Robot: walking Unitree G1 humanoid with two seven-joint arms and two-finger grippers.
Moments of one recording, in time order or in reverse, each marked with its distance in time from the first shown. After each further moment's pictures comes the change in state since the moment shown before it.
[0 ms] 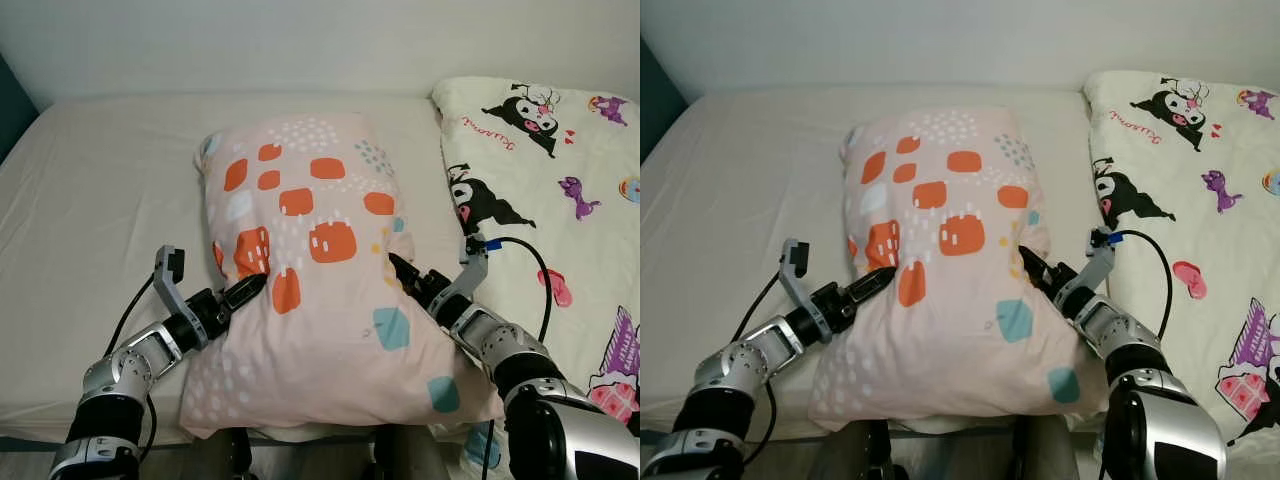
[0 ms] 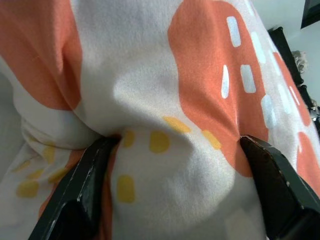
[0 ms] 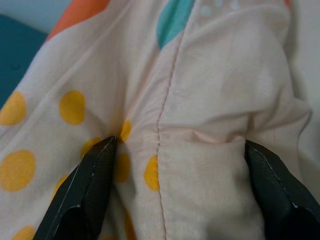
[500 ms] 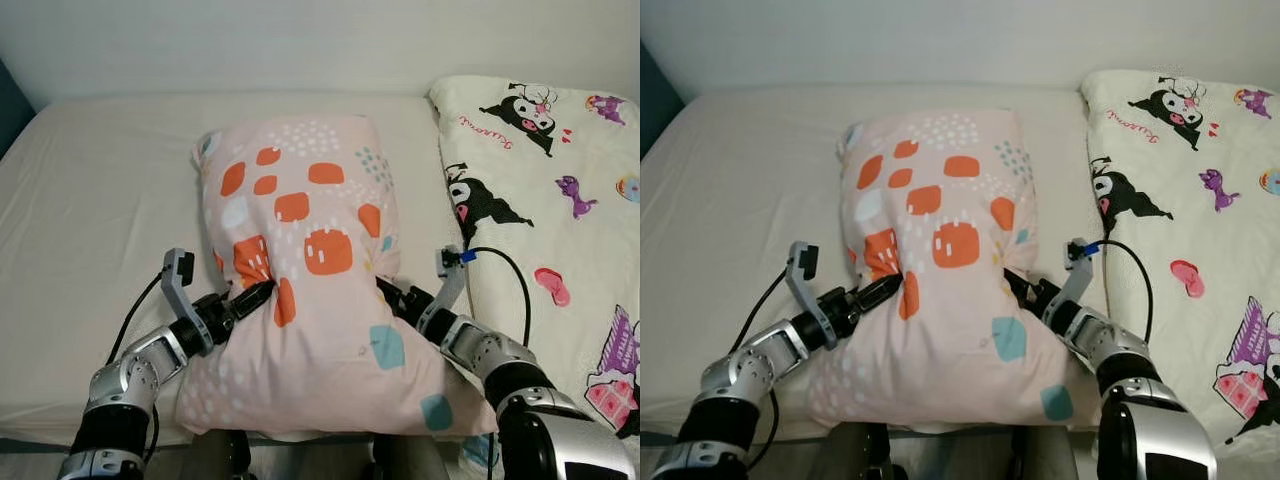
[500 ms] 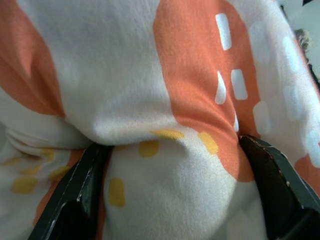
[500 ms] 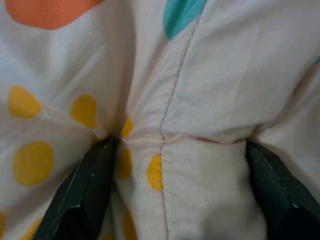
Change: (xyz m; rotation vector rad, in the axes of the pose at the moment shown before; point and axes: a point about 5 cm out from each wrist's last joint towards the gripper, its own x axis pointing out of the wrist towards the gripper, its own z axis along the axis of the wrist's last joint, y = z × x) left arm 0.002 -0.011 -0.011 0.089 0.032 -0.030; right arm 0.004 0.002 -0.033 -0.028 0.168 0.041
